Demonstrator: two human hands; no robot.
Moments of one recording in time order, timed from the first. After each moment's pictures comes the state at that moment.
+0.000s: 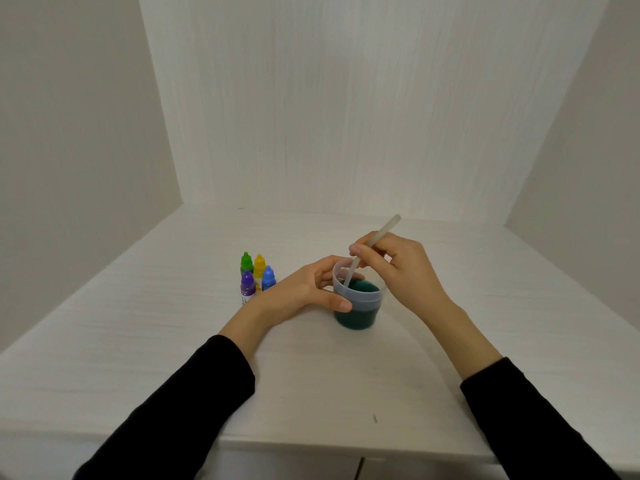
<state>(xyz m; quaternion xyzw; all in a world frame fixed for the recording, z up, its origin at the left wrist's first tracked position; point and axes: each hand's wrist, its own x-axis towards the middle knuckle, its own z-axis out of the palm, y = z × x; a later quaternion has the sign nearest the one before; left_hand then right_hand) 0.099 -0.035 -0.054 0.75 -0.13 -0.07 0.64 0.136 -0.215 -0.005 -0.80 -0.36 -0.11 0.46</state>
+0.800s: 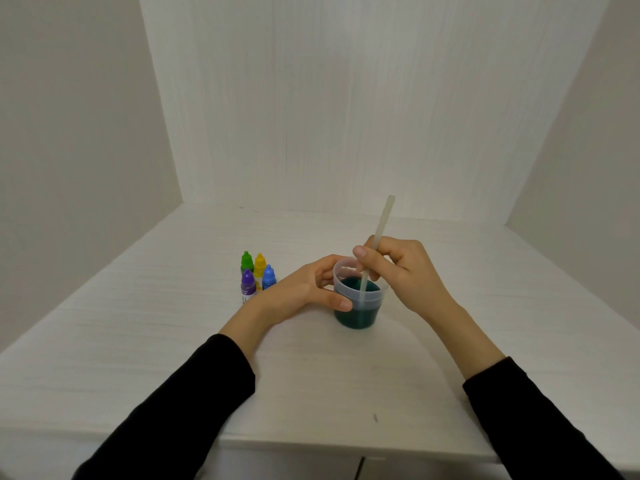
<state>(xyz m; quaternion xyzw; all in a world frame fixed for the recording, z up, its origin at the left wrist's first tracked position) 0.098 -0.035 -0.055 0.76 -0.13 -0.07 0.64 0.124 -0.220 0.000 -0.75 -0.43 -0.08 0.51</state>
